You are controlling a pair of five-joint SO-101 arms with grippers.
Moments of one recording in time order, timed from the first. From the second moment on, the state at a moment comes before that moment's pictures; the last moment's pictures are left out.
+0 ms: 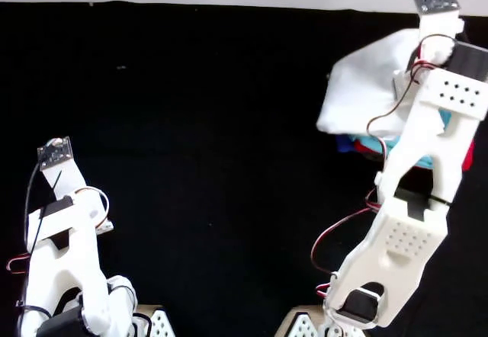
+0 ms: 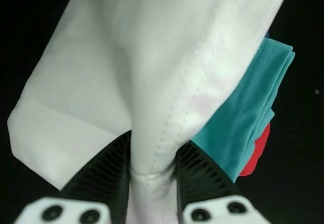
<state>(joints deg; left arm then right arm) -31.5 -26.9 69.9 36.0 -18.2 14.4 28.7 -60.0 99.6 30.1</state>
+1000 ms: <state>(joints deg) -31.5 -26.9 69.9 35.9 -18.2 24.8 40.6 -77.5 90.8 29.1</state>
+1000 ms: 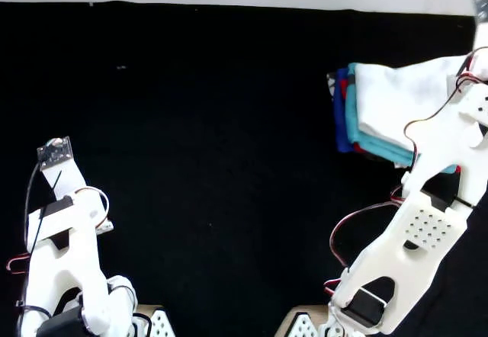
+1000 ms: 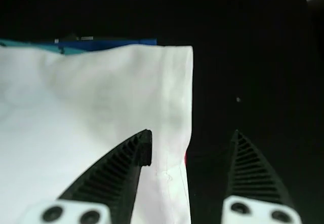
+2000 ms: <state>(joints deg) -31.5 -26.9 69.9 35.9 -18.2 23.7 61.9 -88.2 77.8 23.4</state>
